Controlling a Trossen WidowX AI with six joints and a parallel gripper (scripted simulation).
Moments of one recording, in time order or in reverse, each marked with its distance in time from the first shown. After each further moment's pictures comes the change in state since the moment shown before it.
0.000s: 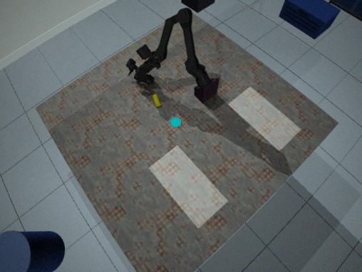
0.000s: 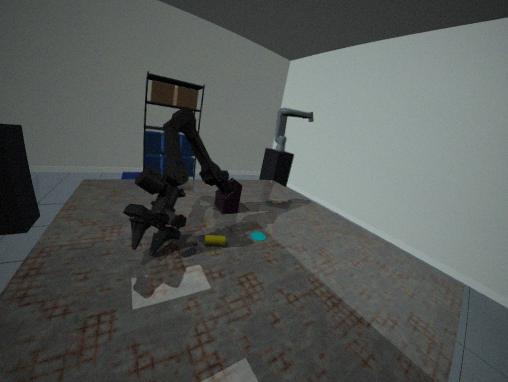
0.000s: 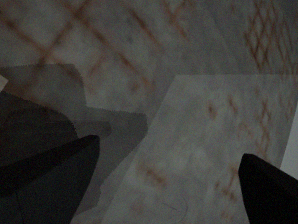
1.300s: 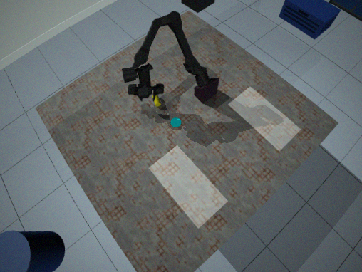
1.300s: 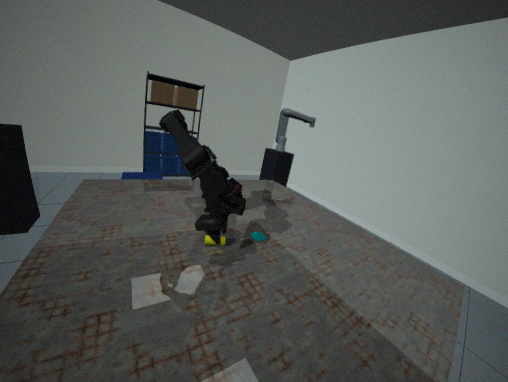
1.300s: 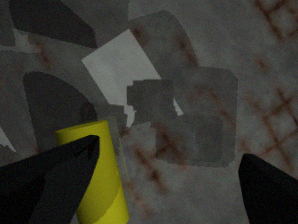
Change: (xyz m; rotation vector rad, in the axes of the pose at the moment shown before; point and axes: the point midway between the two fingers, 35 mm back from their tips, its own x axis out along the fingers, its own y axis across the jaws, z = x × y) arm -0.089 0.074 0.169 -0.125 -0.147 0.827
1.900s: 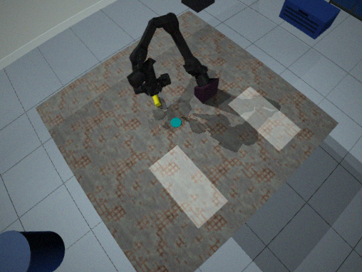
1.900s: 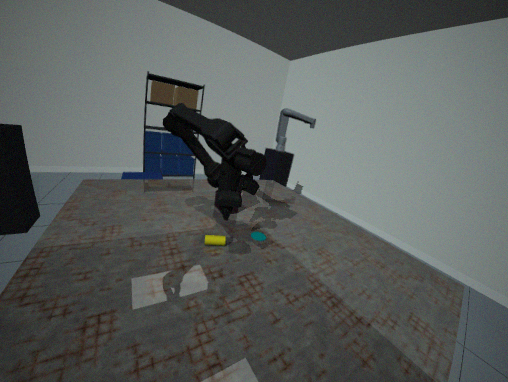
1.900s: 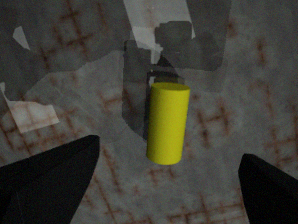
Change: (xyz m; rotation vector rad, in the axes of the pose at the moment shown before) arm -0.058 0.042 0.019 -0.277 0.242 0.117
